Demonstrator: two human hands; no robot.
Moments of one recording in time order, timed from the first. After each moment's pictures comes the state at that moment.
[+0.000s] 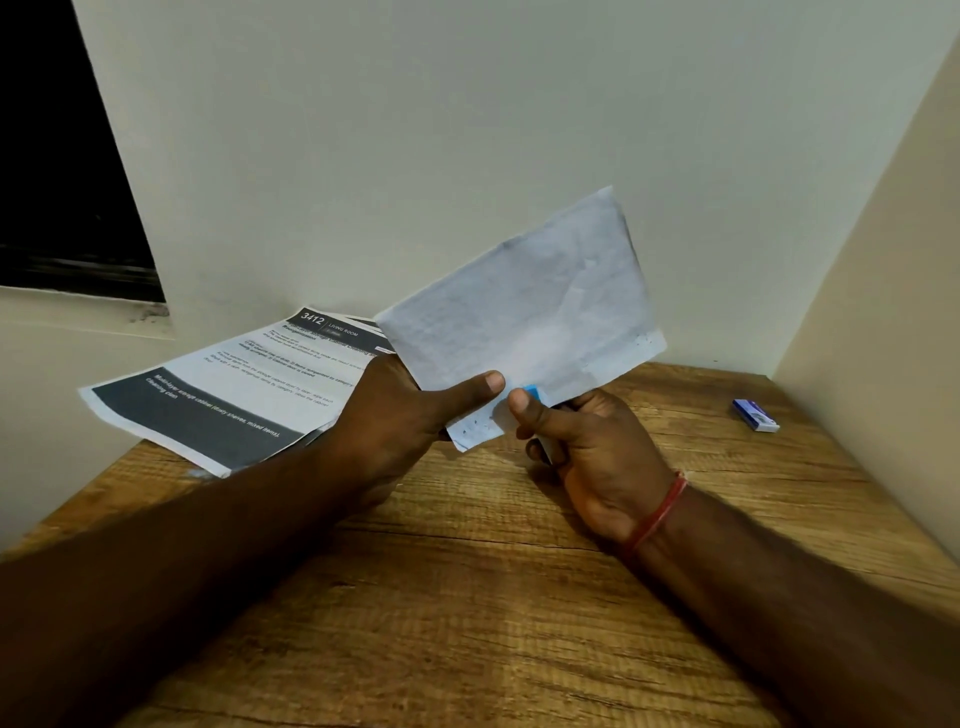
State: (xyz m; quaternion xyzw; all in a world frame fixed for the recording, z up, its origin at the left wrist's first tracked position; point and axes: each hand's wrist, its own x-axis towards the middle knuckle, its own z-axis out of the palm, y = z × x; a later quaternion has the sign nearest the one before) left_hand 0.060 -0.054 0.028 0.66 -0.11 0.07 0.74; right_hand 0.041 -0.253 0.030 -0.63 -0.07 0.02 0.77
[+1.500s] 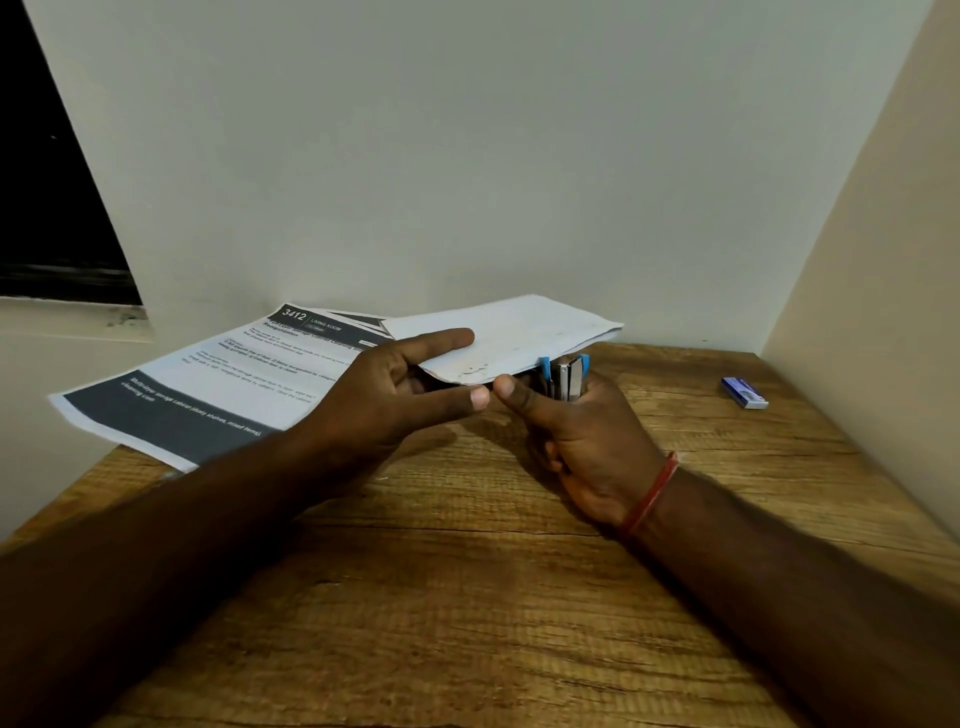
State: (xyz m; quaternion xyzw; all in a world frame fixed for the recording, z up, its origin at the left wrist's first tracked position) left_hand 0.057 -0.040 0.032 0.67 -0.17 -0.03 0.72; right_hand 0.033 -0.259 0.033 -0.64 -0.11 0.00 0.76
